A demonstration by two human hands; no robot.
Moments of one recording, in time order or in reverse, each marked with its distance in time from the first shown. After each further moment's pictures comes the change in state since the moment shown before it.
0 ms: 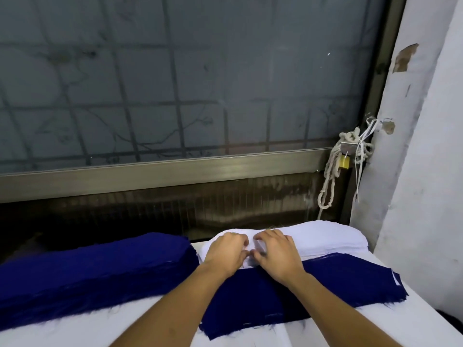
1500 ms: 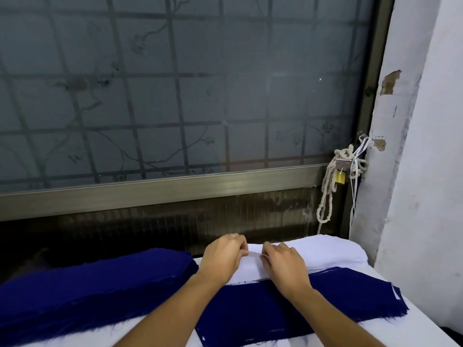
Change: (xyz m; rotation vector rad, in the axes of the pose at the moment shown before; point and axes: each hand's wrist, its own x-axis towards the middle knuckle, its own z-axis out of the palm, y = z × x) left_hand -0.007 -0.006 -0.022 -0.090 0.250 0.099; right_hand -0.007 -0.005 -0.017 -0.124 0.084 -0.043
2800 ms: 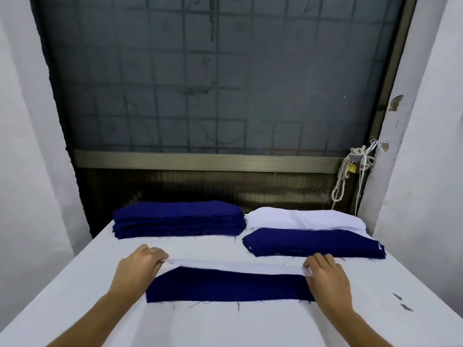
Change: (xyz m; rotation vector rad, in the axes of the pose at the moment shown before) left_hand -0.367 -0.125 -0.158 0.281 0.124 -0.346; right_hand -0.237 -0.066 -0.087 -0.129 0.164 0.014
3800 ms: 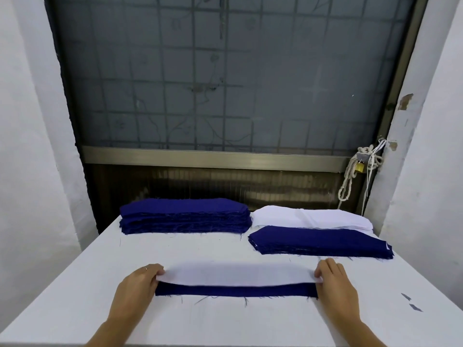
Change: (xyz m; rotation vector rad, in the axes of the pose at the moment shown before) left_hand -0.048 -0.018 0.042 -0.232 0.093 -0.155; right_hand -0.013 -0.002 0.008 0.200 -0.120 0.208
